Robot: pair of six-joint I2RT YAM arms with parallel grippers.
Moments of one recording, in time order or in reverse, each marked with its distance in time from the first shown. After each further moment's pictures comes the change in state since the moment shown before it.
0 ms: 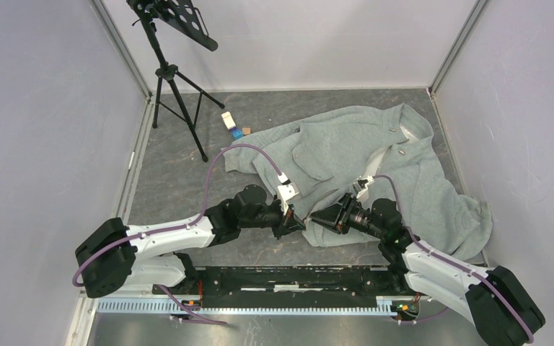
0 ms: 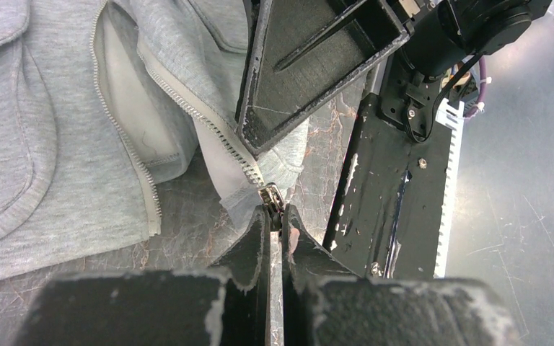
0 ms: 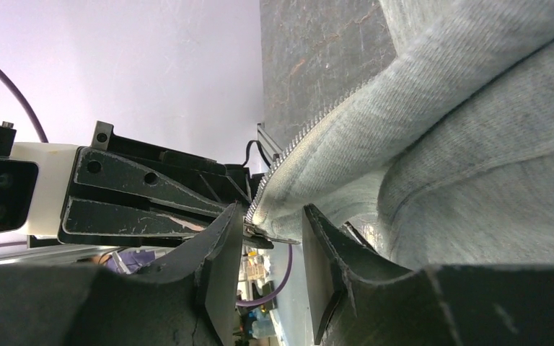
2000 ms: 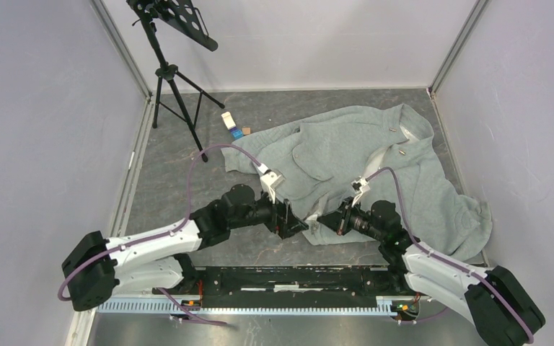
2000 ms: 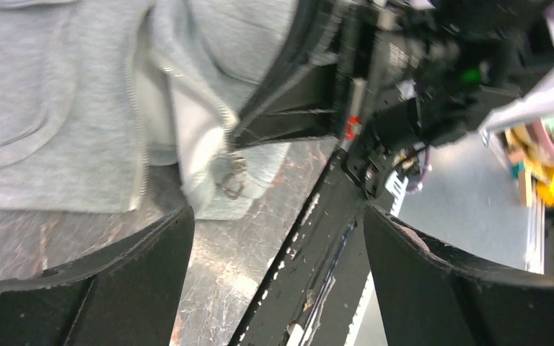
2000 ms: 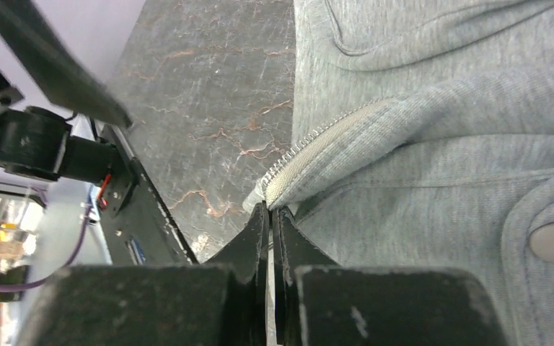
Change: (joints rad) left arm 0.007 -0.144 -0.026 -0.028 -0.108 -0.299; right arm 0.000 0.008 -0.029 -0.007 0.076 -0.696
